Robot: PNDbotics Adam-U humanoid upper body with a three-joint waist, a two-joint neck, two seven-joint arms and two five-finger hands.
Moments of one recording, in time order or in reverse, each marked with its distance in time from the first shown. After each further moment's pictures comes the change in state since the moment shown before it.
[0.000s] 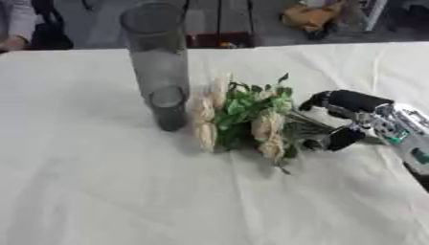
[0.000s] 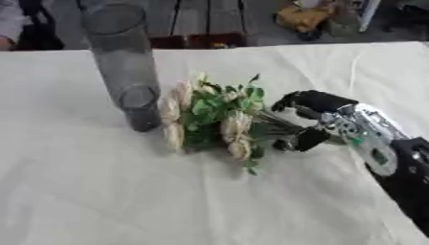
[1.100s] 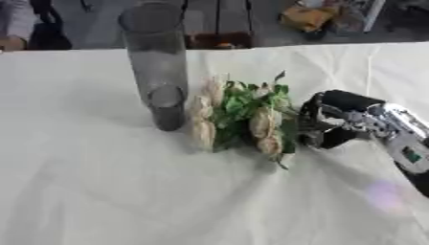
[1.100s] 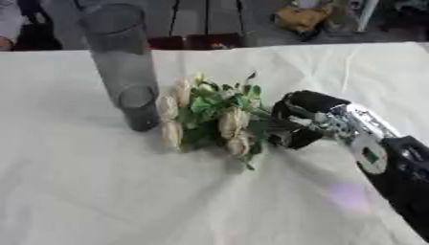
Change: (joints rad) left arm -0.005 0.000 -0.006 0.000 0.005 0.003 -0.003; right arm -0.020 0.013 0.015 0.028 -0.064 0.019 0.007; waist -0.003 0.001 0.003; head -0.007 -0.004
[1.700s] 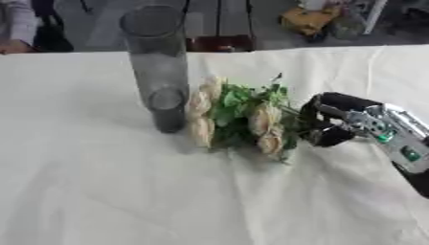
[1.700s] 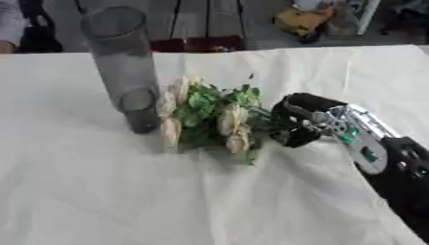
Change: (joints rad) left arm -0.001 0.000 0.000 0.000 0.000 0.001 -0.001; right arm -0.021 0.009 0.002 0.025 -0.079 0.028 0.026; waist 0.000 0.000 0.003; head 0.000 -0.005
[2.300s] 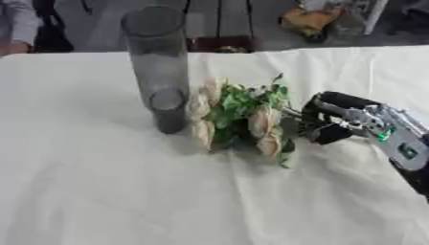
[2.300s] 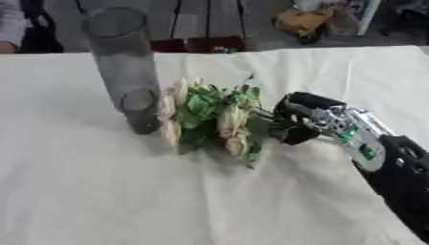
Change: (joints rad) left arm 0.000 0.000 0.000 0.000 0.002 0.002 0.000; right arm -0.014 0.020 -0.006 0.051 -0.031 0.000 -0.007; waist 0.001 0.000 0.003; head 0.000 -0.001
